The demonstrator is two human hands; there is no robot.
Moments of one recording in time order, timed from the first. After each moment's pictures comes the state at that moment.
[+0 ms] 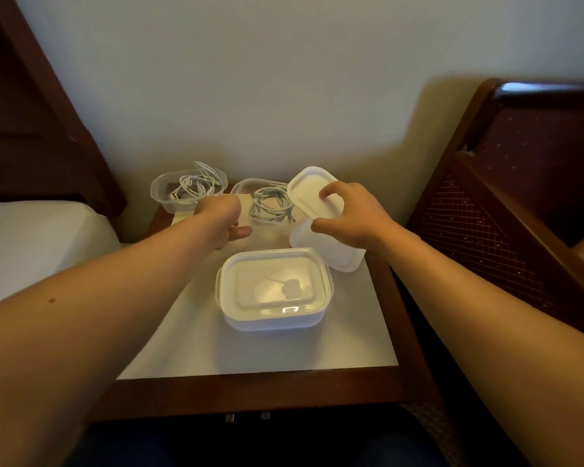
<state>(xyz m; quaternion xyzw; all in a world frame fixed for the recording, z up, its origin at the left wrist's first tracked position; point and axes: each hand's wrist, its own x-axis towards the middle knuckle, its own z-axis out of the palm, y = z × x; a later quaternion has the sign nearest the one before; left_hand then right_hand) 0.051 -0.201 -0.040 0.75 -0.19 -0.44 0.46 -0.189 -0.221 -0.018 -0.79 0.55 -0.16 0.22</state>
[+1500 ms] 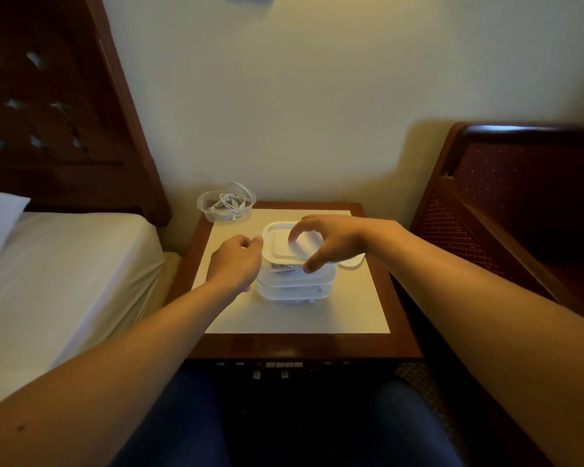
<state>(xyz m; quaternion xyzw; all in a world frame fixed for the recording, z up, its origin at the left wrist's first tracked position) 0.010 -0.020 -0.004 0.79 -0.39 -0.27 0.38 -0.169 -0.115 0.055 -0.90 0.37 0.05 0.23</state>
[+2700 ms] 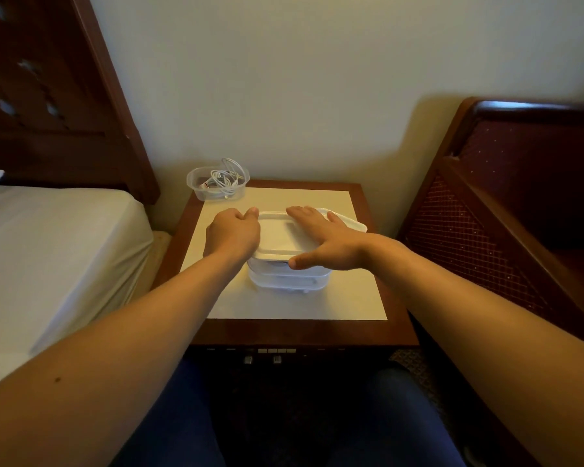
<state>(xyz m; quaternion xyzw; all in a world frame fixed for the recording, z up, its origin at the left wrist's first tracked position) 0.010 -0.057 -0.017 0.82 -0.34 -0.22 0.40 -0.175 -0.102 0.013 -0.90 0.37 0.03 0.24</state>
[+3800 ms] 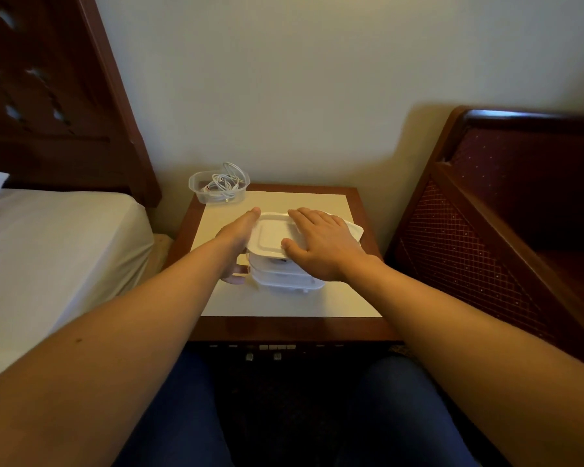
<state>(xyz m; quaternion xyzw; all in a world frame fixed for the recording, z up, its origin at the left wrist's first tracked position) 0.018 -0.047 -0.009 0.73 -0.19 -0.54 0.38 -0.163 -0.081 -0.004 -0.90 0.43 -0.07 0.08</state>
